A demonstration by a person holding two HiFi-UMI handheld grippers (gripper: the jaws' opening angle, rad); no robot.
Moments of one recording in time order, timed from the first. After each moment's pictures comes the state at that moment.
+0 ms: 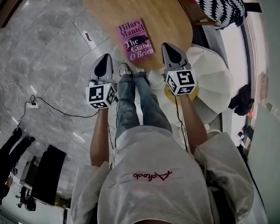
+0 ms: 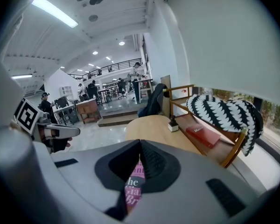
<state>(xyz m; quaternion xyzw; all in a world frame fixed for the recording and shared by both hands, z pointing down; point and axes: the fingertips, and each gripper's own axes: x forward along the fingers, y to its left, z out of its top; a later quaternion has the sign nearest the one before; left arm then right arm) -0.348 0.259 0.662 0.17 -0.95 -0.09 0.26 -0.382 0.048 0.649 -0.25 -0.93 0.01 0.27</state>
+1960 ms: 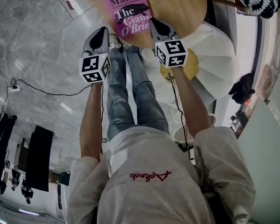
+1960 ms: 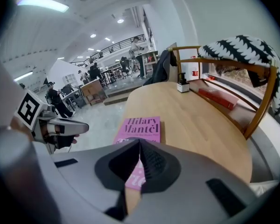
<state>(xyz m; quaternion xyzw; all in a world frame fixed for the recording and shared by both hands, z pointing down) -0.323 0.234 0.861 0.17 -0.91 -0.12 0.37 -0.357 0.074 0.856 -0.30 -0.87 0.00 0.40</state>
